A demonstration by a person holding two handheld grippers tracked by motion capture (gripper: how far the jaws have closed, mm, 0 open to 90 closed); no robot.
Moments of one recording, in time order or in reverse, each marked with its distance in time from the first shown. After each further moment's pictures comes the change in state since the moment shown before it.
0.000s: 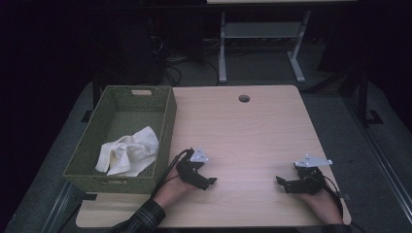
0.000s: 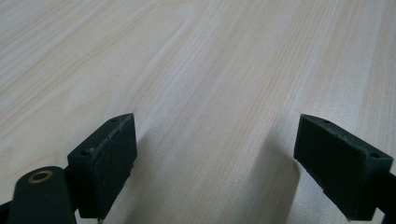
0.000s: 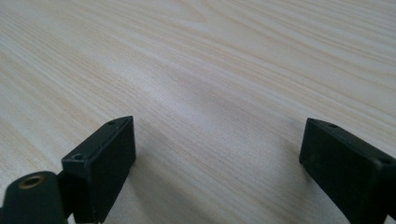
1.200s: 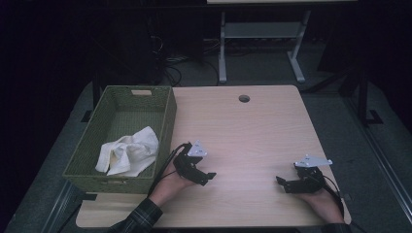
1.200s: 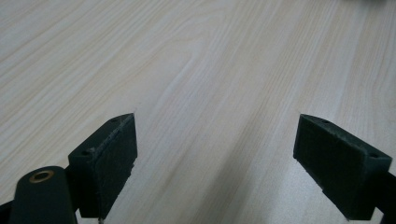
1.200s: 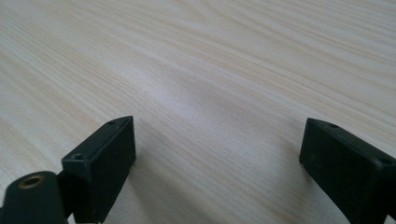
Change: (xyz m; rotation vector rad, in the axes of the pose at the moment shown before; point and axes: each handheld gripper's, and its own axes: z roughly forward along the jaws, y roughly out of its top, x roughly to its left) left arm -0.001 0.021 -0.026 -0.014 0.027 0.009; right arm 0.000 0.000 0.000 0.000 -0.001 -0.005
